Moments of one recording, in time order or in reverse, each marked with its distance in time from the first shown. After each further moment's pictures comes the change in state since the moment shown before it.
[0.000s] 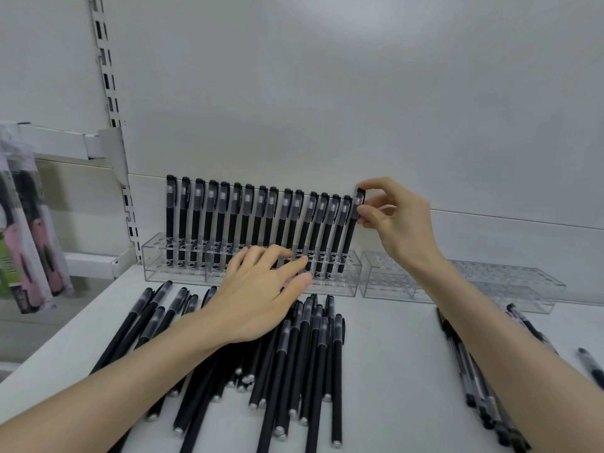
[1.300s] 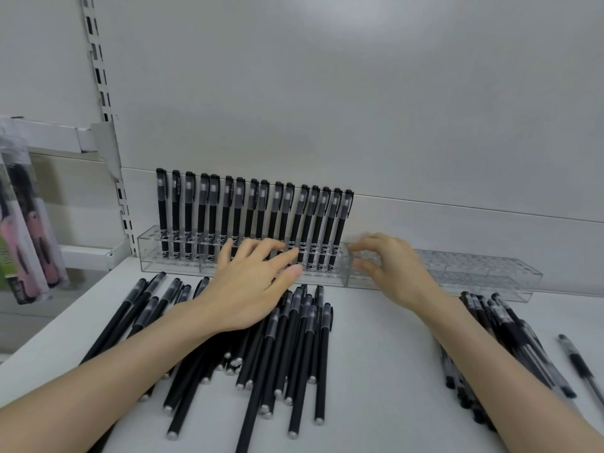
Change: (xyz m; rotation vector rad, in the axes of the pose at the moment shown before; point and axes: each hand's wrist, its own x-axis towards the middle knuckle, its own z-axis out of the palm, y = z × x) left_hand -0.002 0.005 0.001 -0.010 -0.019 -0.035; right_hand -0.049 0.021 -0.016 -0.572 -0.356 -0.008
